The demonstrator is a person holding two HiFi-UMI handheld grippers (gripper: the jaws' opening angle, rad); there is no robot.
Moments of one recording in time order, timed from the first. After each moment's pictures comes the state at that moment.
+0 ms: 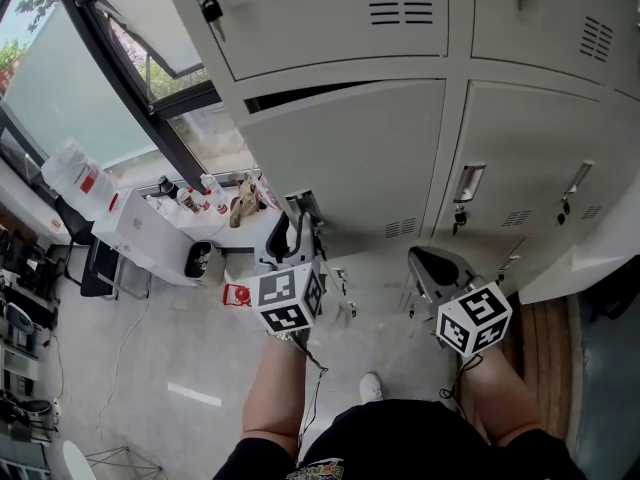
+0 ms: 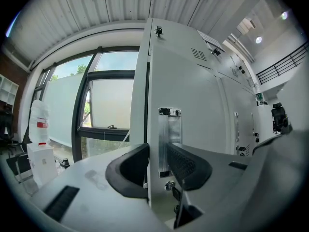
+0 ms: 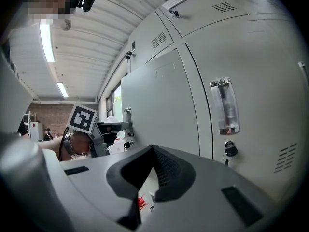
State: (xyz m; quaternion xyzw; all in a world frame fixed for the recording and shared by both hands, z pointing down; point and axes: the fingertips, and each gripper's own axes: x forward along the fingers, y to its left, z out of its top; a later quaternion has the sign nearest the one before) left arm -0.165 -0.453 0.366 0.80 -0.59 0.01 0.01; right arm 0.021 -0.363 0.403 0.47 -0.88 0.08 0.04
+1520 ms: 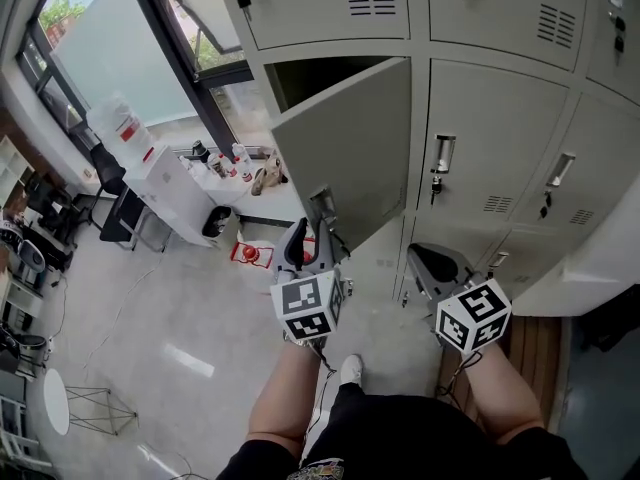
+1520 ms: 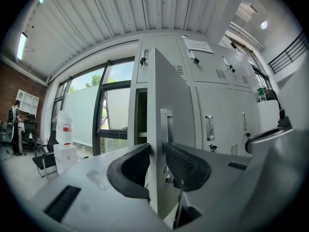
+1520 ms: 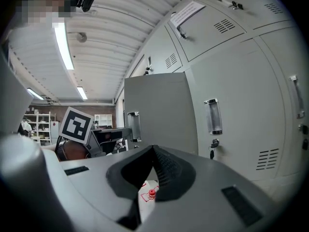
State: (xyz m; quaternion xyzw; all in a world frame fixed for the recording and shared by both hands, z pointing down) left arm -0.104 -0.299 0.365 0.74 -0.67 0.01 0.00; right arm 0.066 -0.257 0.385 0.39 -0.92 0.06 0.04
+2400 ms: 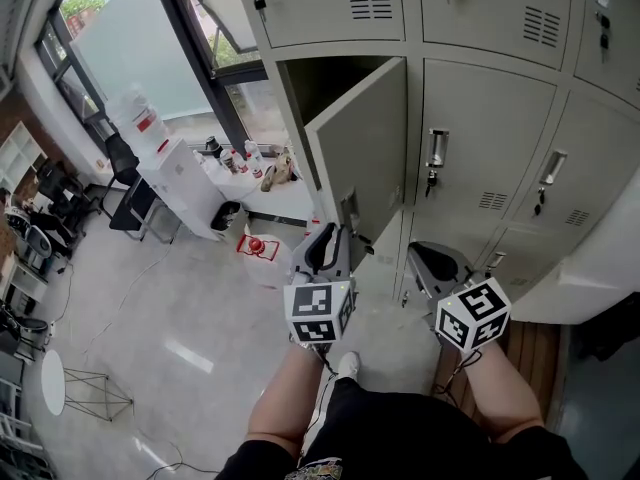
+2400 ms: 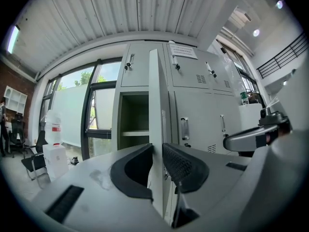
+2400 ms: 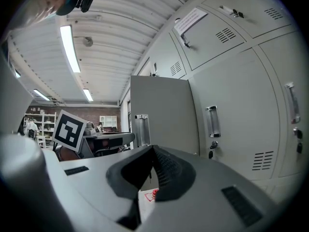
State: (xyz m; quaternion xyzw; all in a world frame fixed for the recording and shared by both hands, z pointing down) left arm -0.048 -0.247 0.366 0.78 -0.62 0.02 0.00; right arm 0.080 -0.219 0.374 0.37 -0.93 0.05 0.03
